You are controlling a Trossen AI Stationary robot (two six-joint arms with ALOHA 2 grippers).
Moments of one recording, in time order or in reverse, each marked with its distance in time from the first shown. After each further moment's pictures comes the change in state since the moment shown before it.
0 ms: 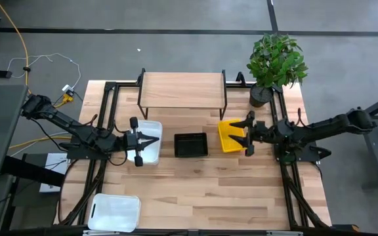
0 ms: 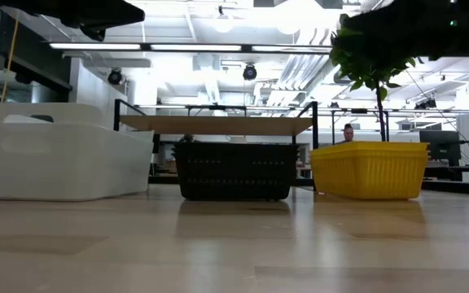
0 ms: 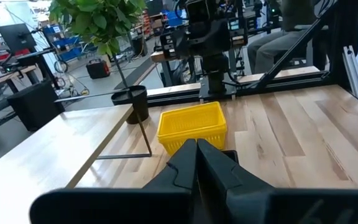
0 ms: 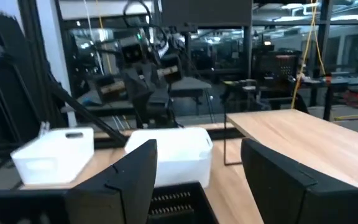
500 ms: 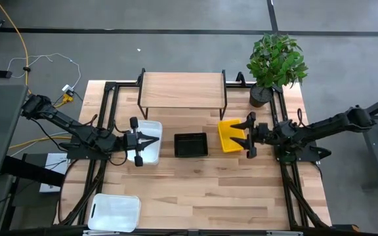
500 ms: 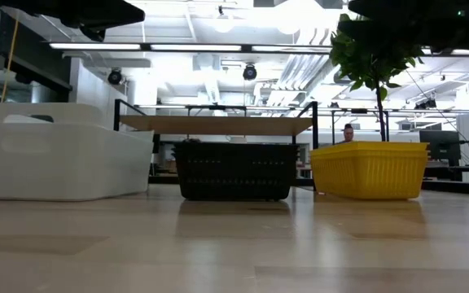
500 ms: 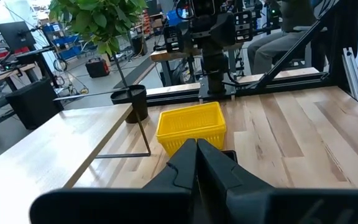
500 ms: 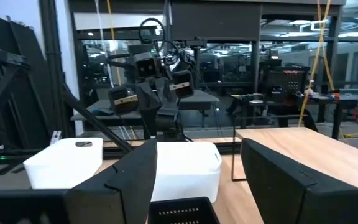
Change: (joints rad) left arm 0.000 0.000 0.000 0.000 0.000 -0.011; right arm 0.052 0.000 0.003 0.057 0.006 -0.042
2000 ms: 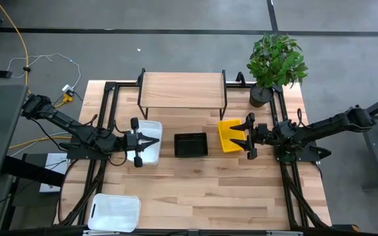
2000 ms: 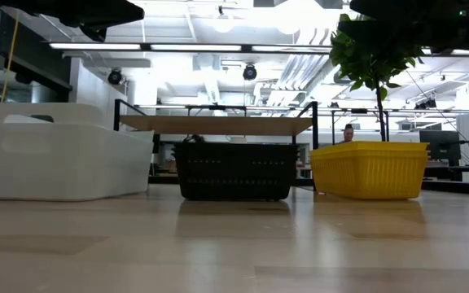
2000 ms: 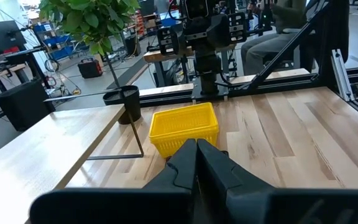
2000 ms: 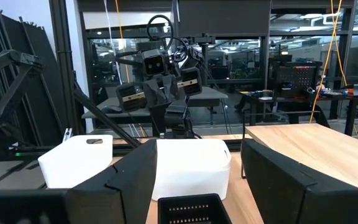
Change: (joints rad) left arm 0.000 0.000 0.000 -0.001 0.031 -0.007; right arm 0.000 0.000 0.002 -0.016 -0.034 0.024
